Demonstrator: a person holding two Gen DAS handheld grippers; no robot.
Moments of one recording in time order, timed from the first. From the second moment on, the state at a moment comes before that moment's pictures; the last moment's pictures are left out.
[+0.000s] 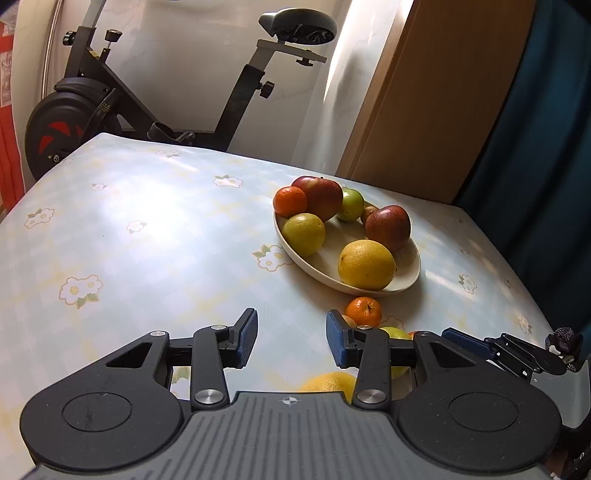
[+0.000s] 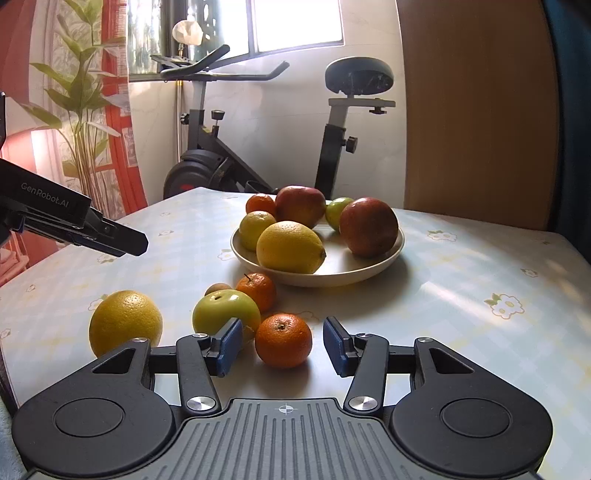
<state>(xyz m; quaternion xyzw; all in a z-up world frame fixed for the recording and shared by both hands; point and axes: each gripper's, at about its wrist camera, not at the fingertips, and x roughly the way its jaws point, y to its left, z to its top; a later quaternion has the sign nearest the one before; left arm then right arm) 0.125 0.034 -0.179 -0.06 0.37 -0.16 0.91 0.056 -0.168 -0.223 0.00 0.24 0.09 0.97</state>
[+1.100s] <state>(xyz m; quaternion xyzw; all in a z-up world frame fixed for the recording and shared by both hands) 0.121 0.034 -0.181 -0.06 0.36 -0.16 0.92 0.073 -0.184 -0.229 0.04 0.27 0.05 0.96</state>
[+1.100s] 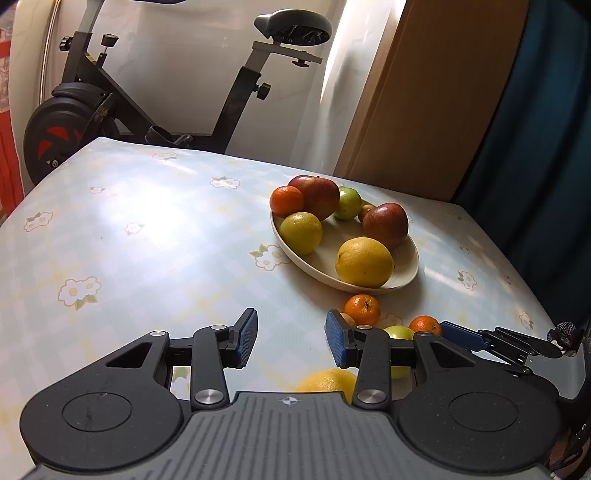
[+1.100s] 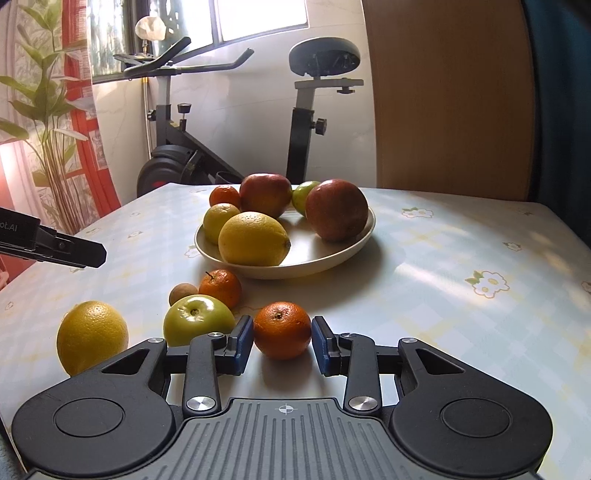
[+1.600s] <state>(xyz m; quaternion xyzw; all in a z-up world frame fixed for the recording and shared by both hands) 0.121 0.033 -0.181 -0.06 0.36 -0.16 0.92 0.078 -0.181 -0.230 0.03 0.28 0.05 0.96</state>
